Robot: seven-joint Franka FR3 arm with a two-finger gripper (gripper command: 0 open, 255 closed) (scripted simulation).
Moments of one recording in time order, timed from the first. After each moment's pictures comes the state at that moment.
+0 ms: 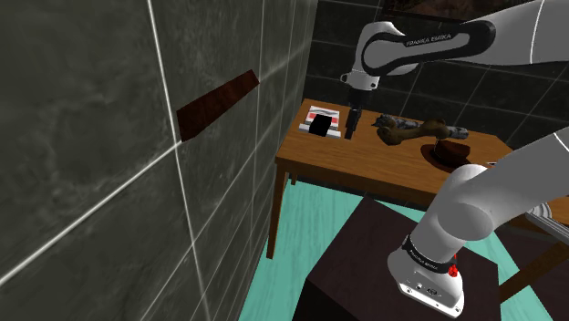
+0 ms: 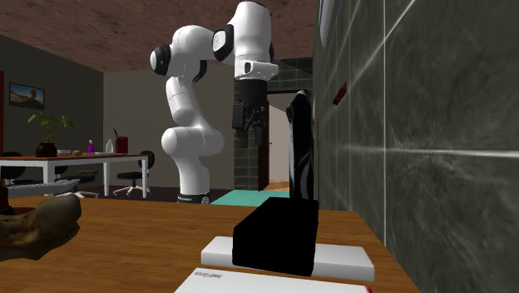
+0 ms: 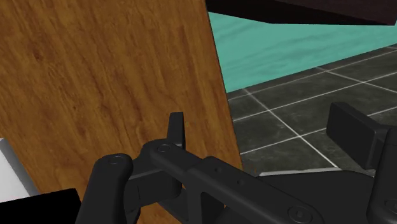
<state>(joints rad) -0.06 -0.48 -0.24 -2.41 -0.06 1.85 -0.47</state>
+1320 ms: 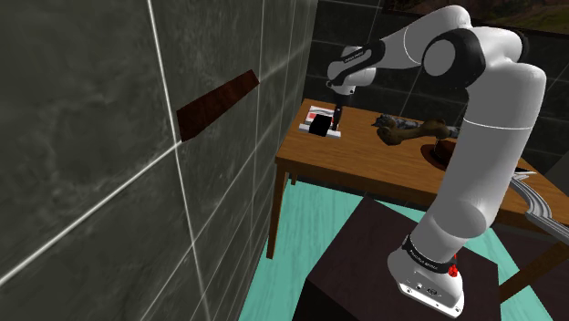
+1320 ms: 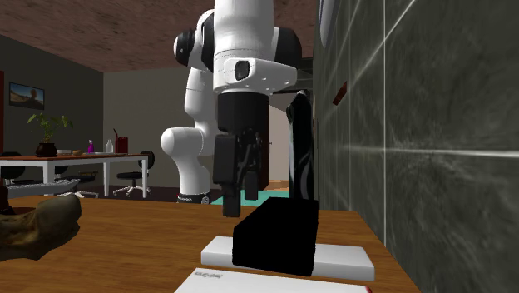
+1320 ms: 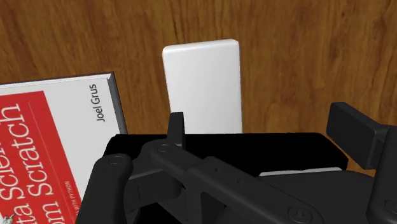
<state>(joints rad) -0.15 0.24 -0.44 -1.91 0.11 2.11 -1.02</state>
